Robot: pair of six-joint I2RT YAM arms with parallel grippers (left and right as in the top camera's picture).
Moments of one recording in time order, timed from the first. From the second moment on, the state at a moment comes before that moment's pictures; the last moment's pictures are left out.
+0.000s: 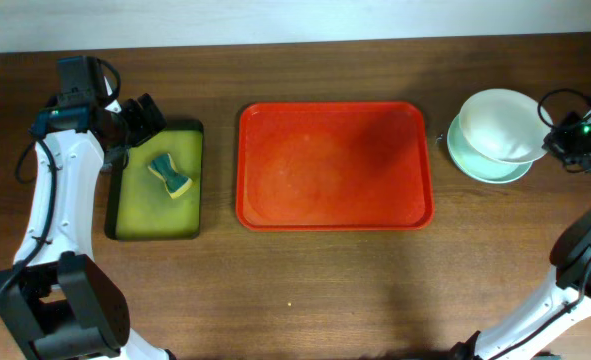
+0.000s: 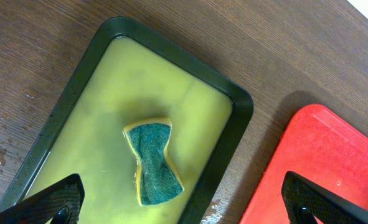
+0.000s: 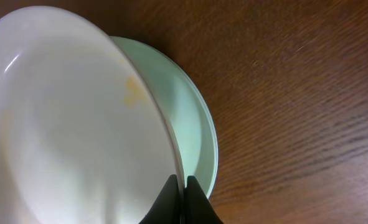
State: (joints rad) left arm 0.16 1.79 1.56 -0.85 0.10 -0.41; right arm -0.62 2.12 1.78 -0.94 -0.31 0.13
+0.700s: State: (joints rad) left arm 0.16 1.79 1.56 -0.85 0.10 -0.41; right arm -0.31 1.59 1.53 -1.18 -0.23 0.17
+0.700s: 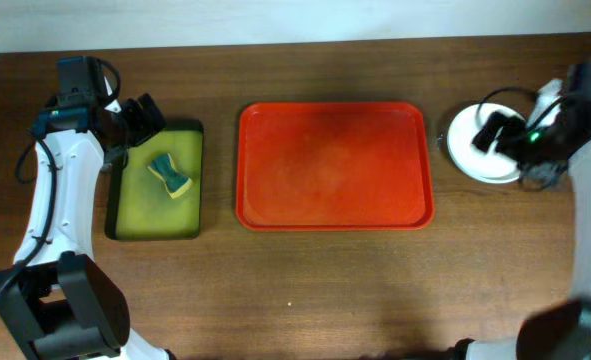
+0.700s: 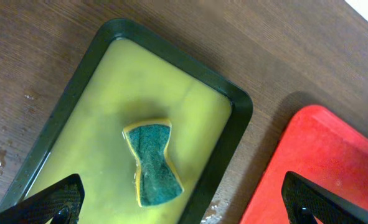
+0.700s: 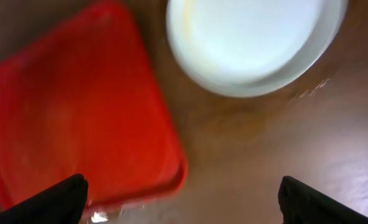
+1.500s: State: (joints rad) left arm 0.16 1.79 1.56 -0.85 0.10 -0.41; right arm -0.02 0.12 0.62 -0.89 -0.23 0.18
